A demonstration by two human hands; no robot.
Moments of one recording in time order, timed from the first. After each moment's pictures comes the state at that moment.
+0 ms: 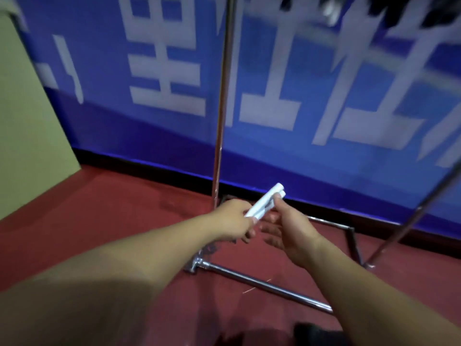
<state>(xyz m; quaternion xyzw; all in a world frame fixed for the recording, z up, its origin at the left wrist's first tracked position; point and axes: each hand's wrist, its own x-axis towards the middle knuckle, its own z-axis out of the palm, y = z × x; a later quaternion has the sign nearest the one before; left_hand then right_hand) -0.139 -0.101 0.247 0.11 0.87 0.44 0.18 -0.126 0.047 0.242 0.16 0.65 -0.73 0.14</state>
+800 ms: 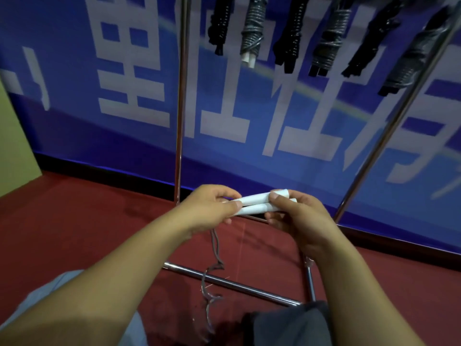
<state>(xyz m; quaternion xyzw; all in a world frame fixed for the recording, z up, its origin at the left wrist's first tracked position) -0.053 -0.036 0.339 0.10 0.80 0.59 0.09 -0.023 0.166 0.355 0.08 0.67 -0.73 0.01</state>
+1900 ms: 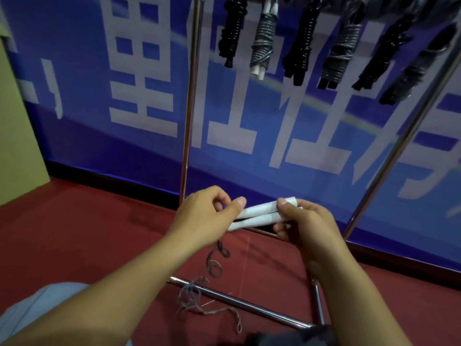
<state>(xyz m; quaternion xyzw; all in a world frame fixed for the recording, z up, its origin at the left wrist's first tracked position) -0.050 -0.043 0.335 0.05 0.88 0.46 -0.15 -0.020 0.151 0.362 0.07 0.69 -0.72 -0.04</state>
